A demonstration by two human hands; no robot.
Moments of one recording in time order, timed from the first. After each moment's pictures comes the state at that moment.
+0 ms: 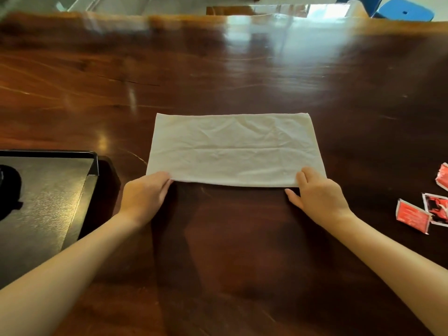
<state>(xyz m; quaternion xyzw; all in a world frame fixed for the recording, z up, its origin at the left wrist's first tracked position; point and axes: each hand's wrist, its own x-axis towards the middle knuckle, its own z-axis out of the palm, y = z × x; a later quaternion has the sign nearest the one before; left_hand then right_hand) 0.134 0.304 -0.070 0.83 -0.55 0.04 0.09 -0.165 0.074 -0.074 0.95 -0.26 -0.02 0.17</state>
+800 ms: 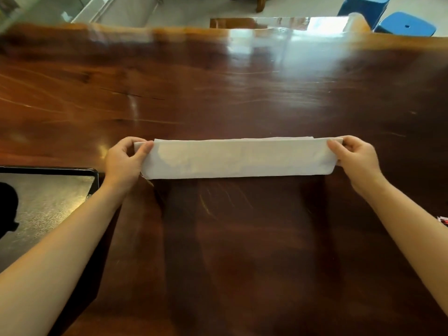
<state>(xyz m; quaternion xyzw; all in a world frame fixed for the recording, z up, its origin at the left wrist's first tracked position) 0.202 0.251 -0.032 0.84 -0.27 -0.10 0.45 -0.127 -0.018 -0.031 0.68 -0.51 0.25 -0.46</state>
